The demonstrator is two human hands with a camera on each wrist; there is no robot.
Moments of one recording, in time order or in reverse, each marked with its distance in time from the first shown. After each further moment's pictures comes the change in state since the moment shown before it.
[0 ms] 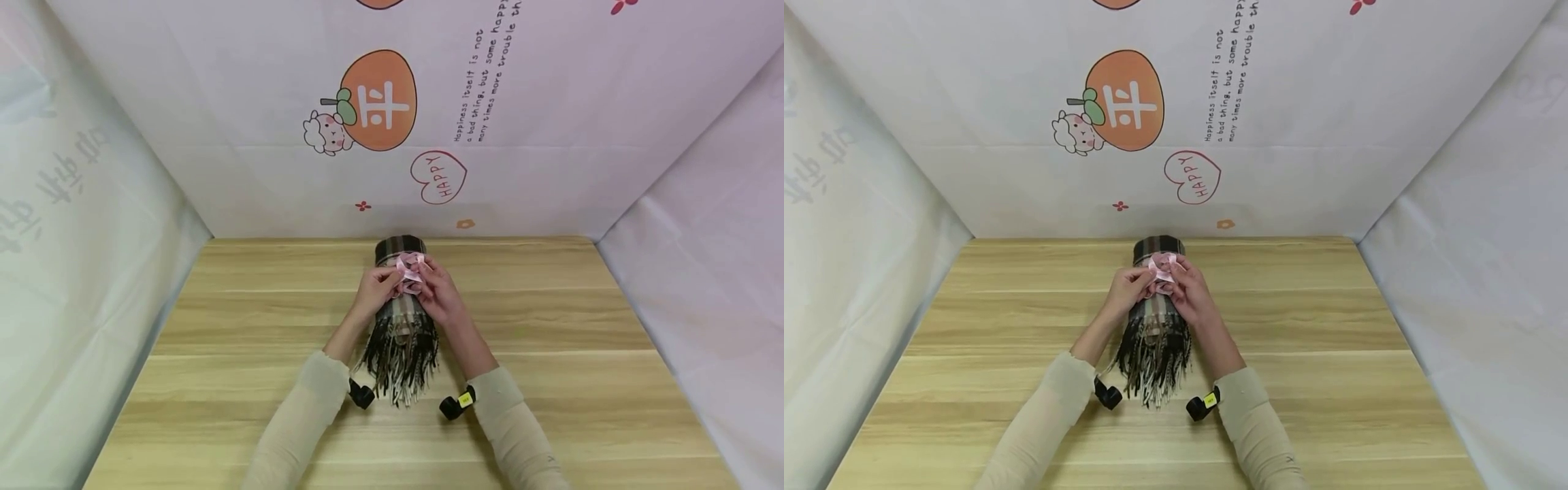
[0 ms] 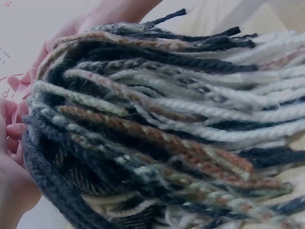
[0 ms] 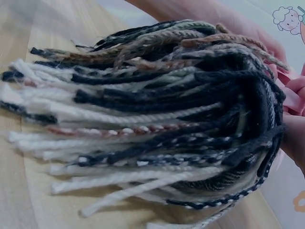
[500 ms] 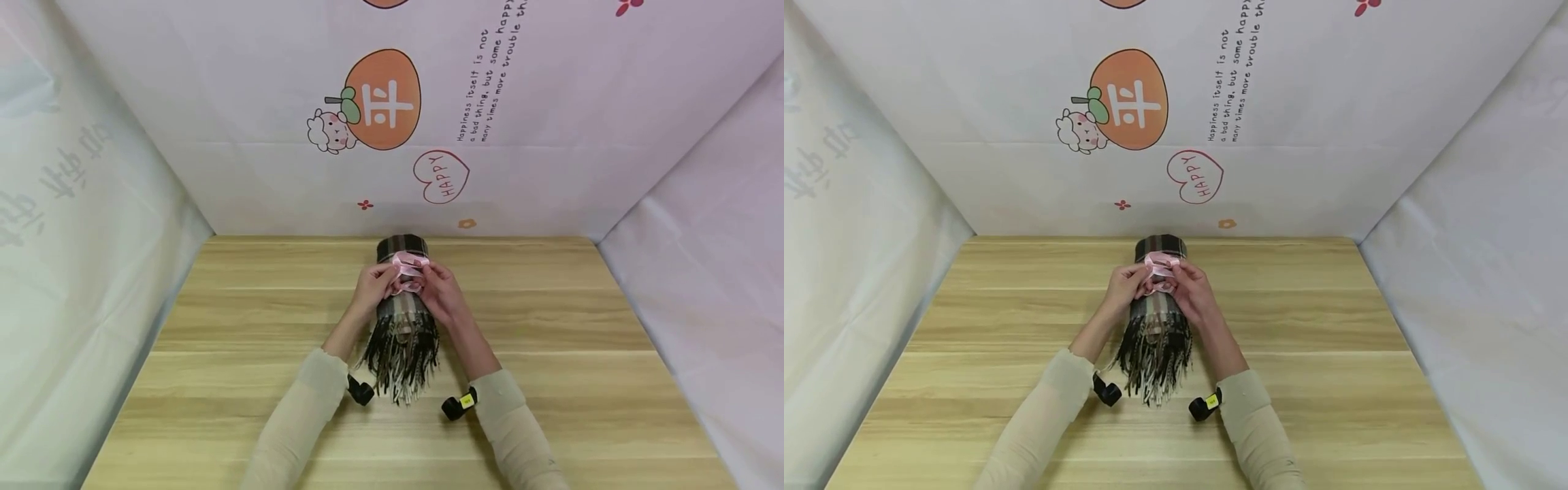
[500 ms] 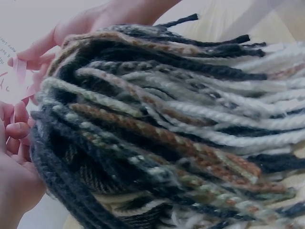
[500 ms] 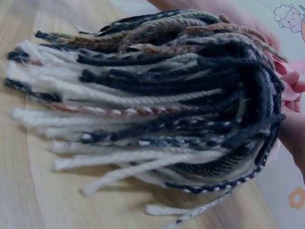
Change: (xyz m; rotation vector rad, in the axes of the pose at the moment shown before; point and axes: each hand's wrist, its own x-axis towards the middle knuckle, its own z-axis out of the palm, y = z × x) left_hand 0.002 -0.001 -0.006 -0.047 0.063 -0.059; right_hand -0.004 0.003 -0.005 -0.040 -0.192 -0.136
